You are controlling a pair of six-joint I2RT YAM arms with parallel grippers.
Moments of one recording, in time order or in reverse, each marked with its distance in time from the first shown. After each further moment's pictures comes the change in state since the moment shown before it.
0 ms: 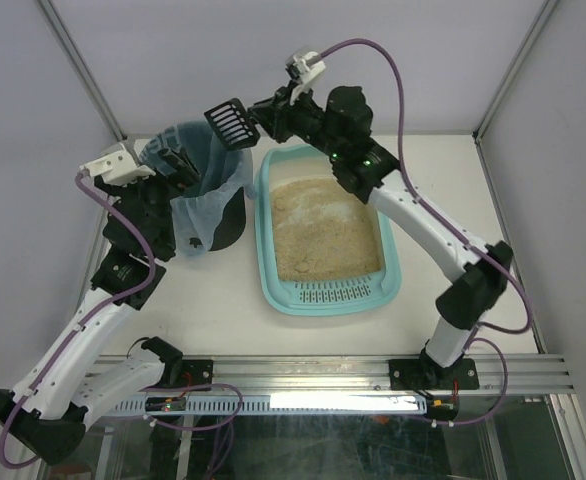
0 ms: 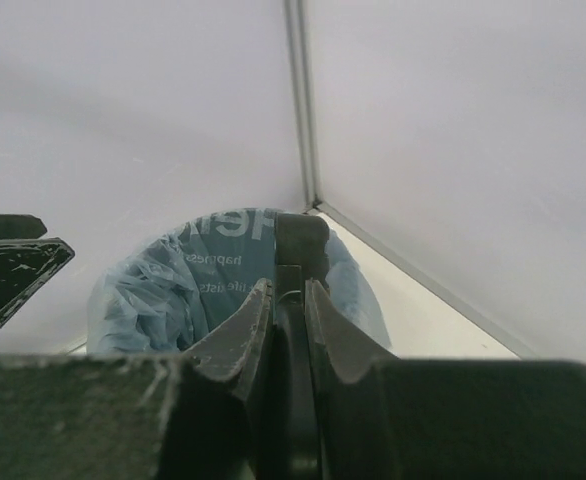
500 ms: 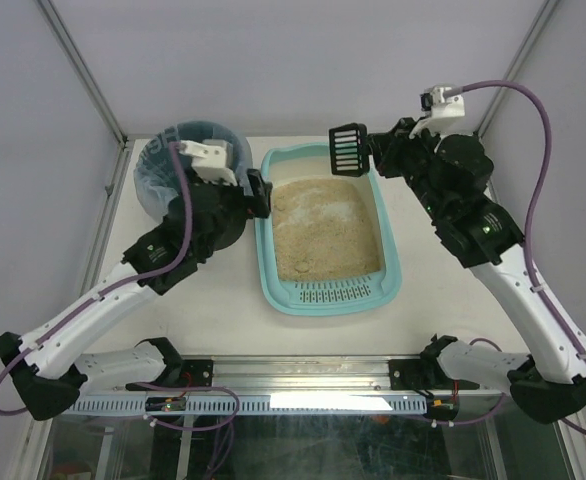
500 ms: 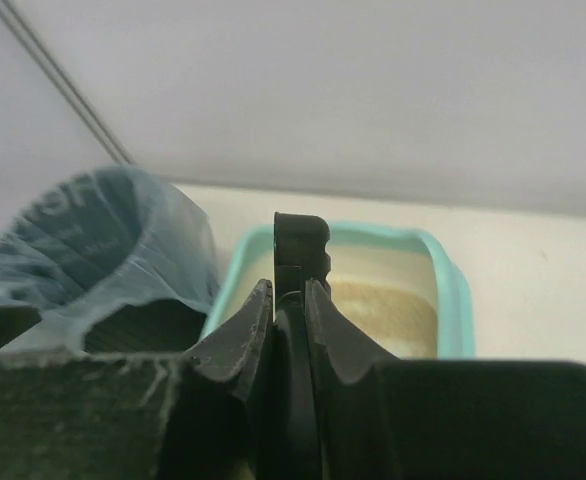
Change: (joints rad) left arm -0.257 0.165 0.177 -0.325 0.263 -0.106; right arm -0.097 -0.688 -0.426 -0.360 0.483 0.122
